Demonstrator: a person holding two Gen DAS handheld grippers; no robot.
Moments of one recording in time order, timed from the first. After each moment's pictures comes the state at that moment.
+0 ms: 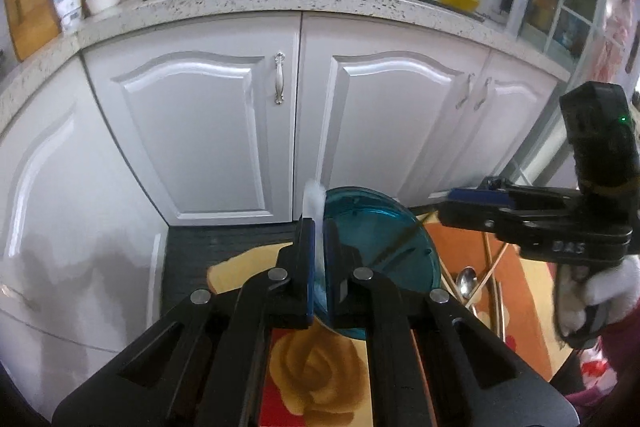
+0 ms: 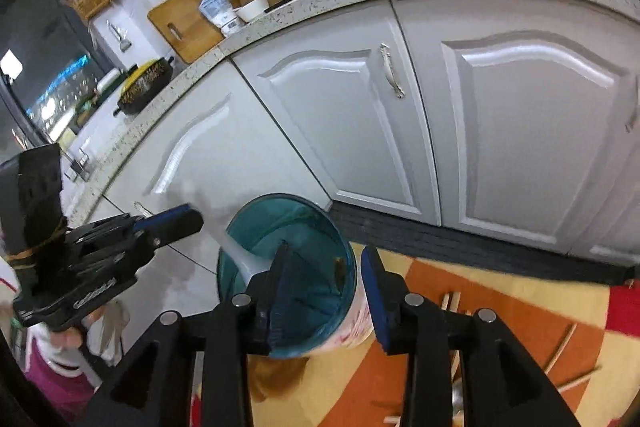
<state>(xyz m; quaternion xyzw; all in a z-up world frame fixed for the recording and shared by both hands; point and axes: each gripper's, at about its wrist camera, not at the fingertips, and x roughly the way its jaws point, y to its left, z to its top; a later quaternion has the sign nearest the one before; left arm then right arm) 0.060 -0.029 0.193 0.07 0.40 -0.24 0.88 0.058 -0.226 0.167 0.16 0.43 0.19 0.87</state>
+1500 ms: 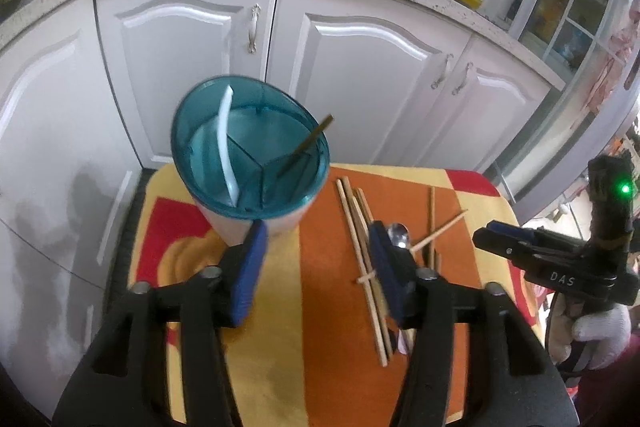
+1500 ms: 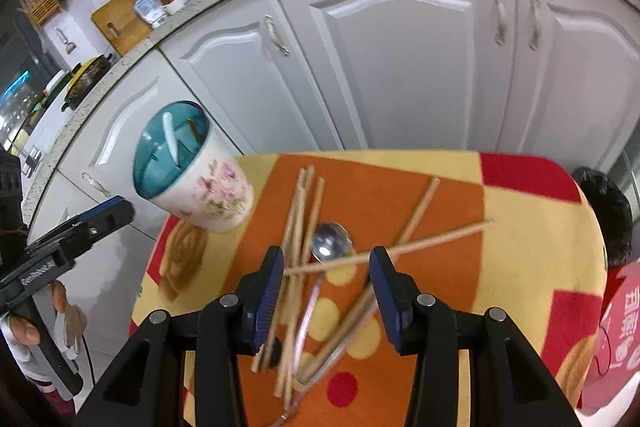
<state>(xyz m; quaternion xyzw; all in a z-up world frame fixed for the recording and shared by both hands) -0.039 -0.082 0.157 -0.02 0.44 -0.22 0.87 -0.085 -0.332 0.125 0.15 0.47 0.07 0.86</state>
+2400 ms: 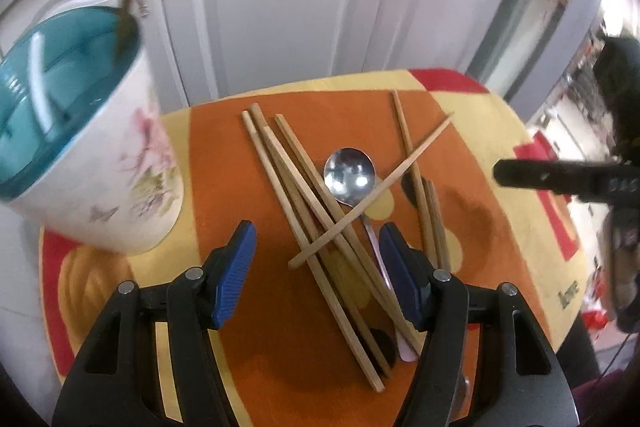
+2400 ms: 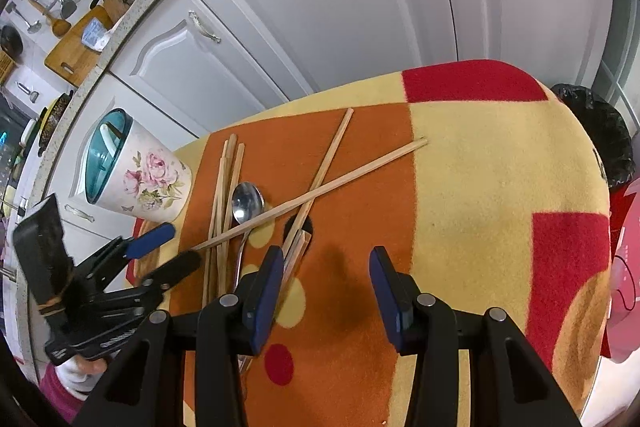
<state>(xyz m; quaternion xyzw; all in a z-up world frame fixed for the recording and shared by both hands) -0.034 -0.179 0.060 0.11 0.47 -0.31 0.82 -0.105 -0.395 0.072 0.24 0.51 0.03 0.83</state>
